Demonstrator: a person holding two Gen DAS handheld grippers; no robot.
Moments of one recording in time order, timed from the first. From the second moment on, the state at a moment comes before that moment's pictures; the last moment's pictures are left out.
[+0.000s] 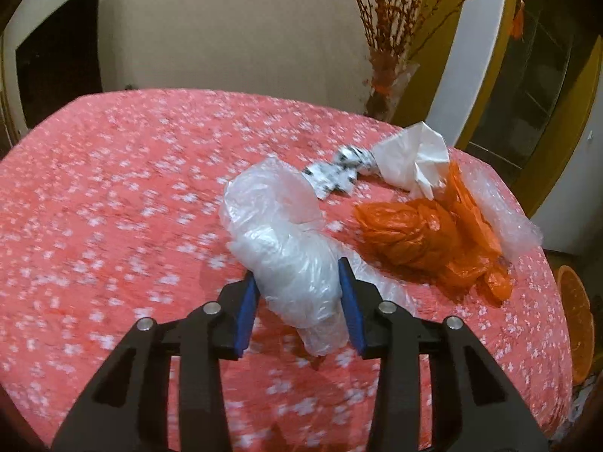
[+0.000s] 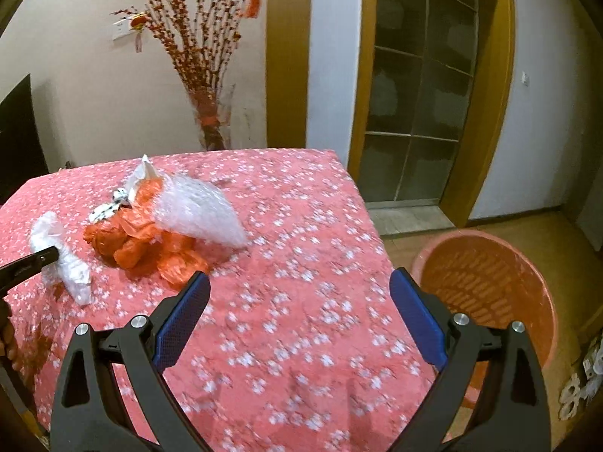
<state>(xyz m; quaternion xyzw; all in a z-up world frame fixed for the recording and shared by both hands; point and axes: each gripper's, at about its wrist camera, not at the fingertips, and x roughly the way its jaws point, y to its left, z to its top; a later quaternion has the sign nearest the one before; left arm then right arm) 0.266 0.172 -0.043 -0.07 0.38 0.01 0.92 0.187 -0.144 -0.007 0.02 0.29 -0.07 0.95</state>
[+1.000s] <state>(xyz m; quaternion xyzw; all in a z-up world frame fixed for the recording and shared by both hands) 0.264 0.172 -0.024 -0.05 0.36 0.00 0.93 0.304 -0.116 -0.057 0.06 0.41 0.01 0.91</state>
